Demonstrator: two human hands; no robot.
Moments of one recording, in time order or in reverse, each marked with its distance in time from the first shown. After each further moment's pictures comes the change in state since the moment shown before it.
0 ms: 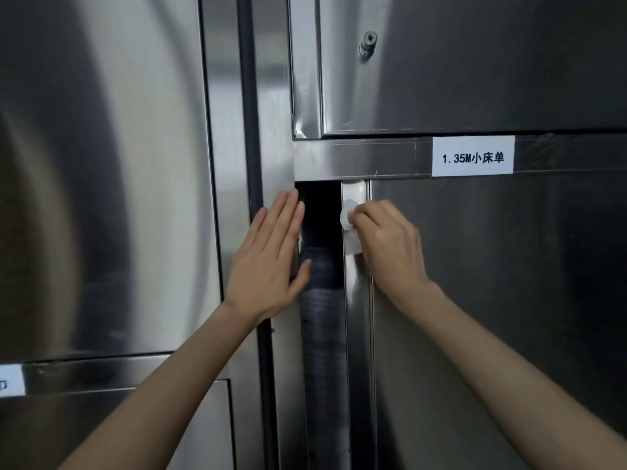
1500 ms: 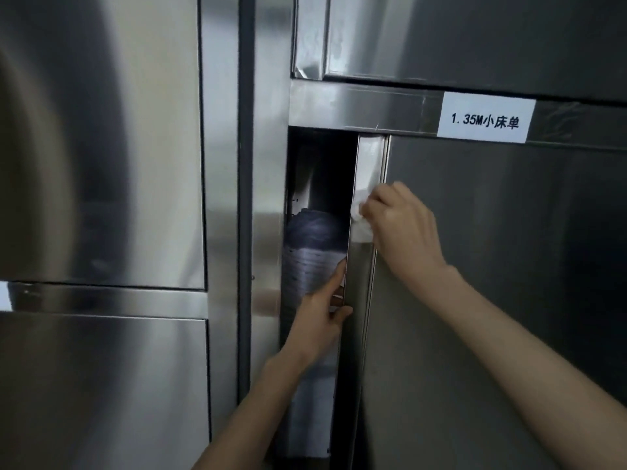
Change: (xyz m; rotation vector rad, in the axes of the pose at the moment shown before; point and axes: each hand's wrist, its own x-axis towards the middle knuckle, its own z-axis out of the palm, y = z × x) left_hand -0.071 0.139 0.039 -1.099 -0.302 -0.649; right_hand -0.026 0.020 -0.023 -0.042 -0.303 -0.053
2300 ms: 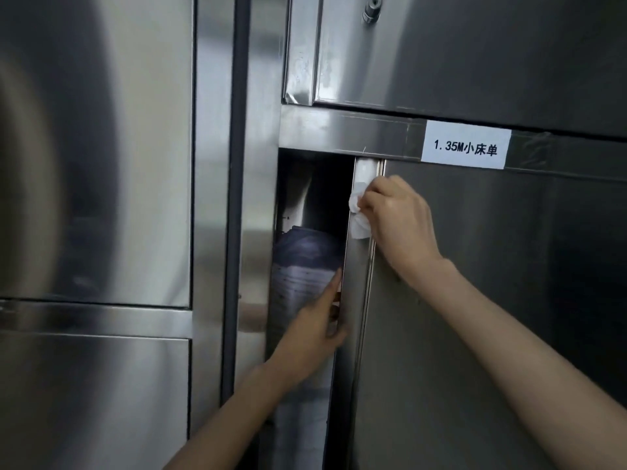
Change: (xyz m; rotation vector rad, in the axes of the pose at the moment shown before) left_hand 0.010 0.007 -0.001 0.074 -0.125 0.091; right_hand 0.026 0.019 -0.005 0.062 -0.014 0.088
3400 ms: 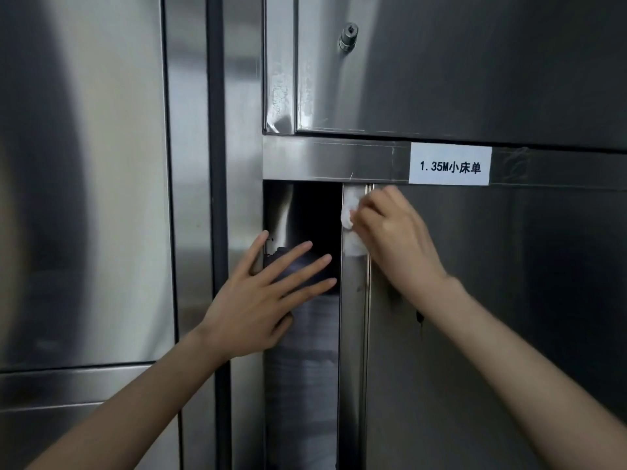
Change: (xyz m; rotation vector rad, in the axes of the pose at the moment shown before) left_hand 0.047 -0.001 -0.117 1.378 0.037 0.722; right_hand 0.008 0.006 -0.002 -0.066 0.168 -0.135
